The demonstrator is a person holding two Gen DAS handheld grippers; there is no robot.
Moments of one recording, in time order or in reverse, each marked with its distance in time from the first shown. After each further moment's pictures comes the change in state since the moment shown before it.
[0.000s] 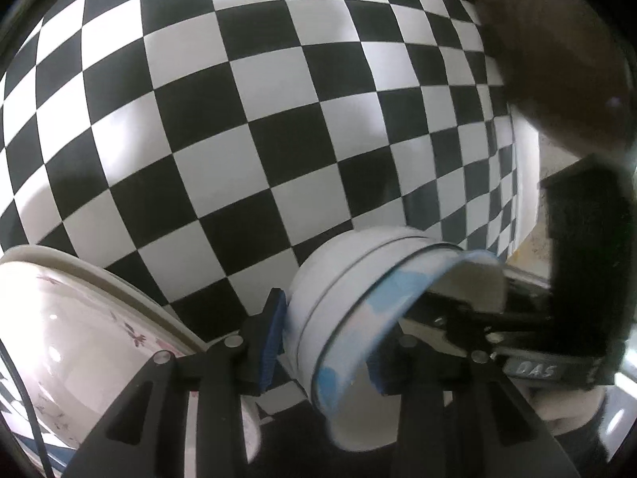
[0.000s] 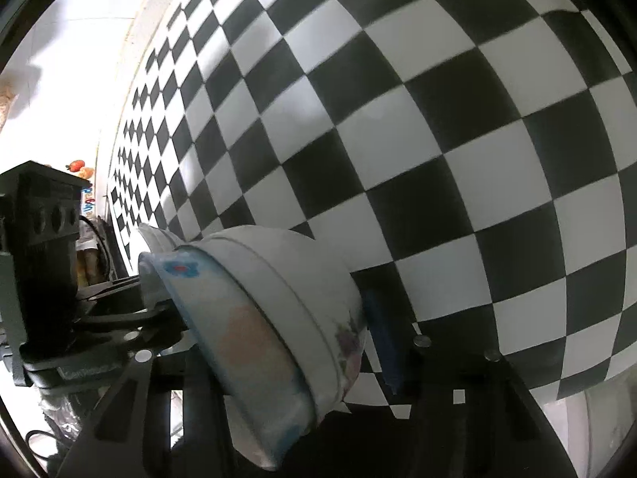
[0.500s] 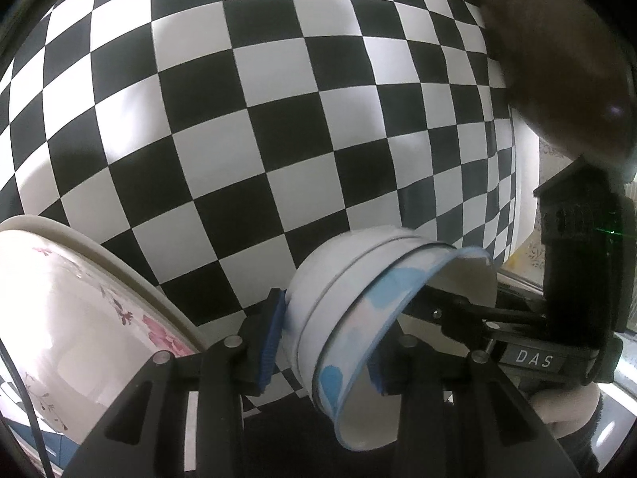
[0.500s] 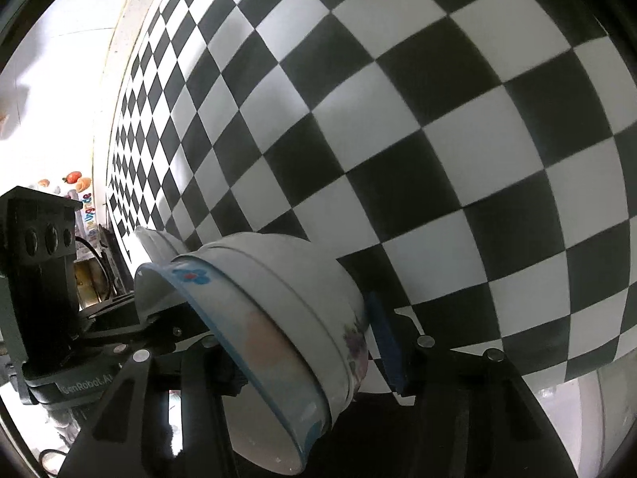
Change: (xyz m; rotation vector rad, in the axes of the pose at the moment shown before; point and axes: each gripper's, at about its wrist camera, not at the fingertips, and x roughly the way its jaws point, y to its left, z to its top) left arm 0.002 -0.002 -0.008 -0.018 0.003 0.002; right arm -0.007 -0.019 -0.004 0.052 0.019 0.019
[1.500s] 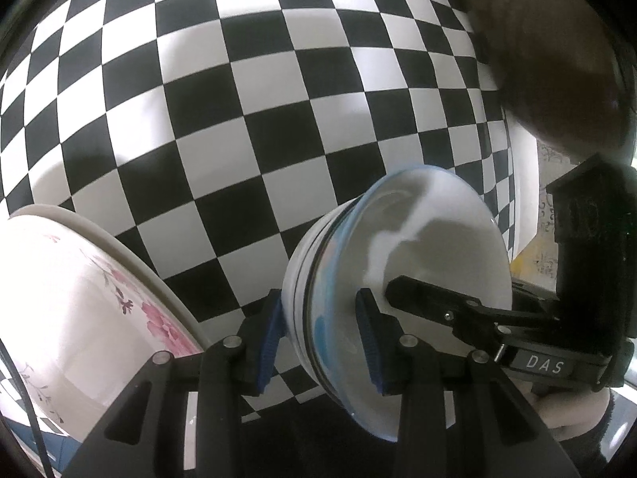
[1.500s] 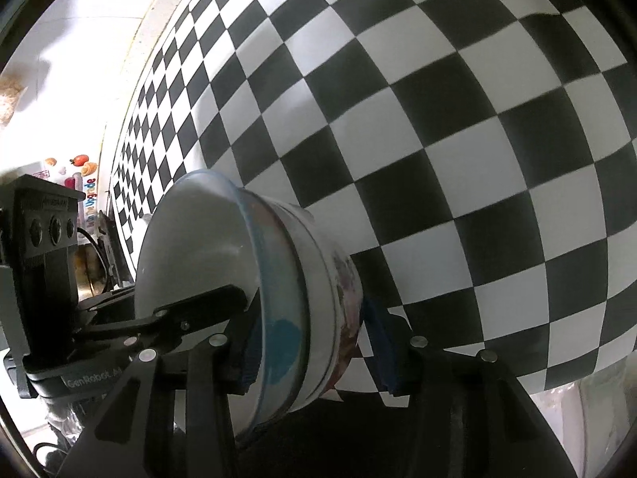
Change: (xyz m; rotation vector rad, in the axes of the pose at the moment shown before) left arm -0.010 -0.009 -0.013 0.006 -0.093 0.032; right arm -0.023 0.008 -0.015 -0.084 -0.046 -0.013
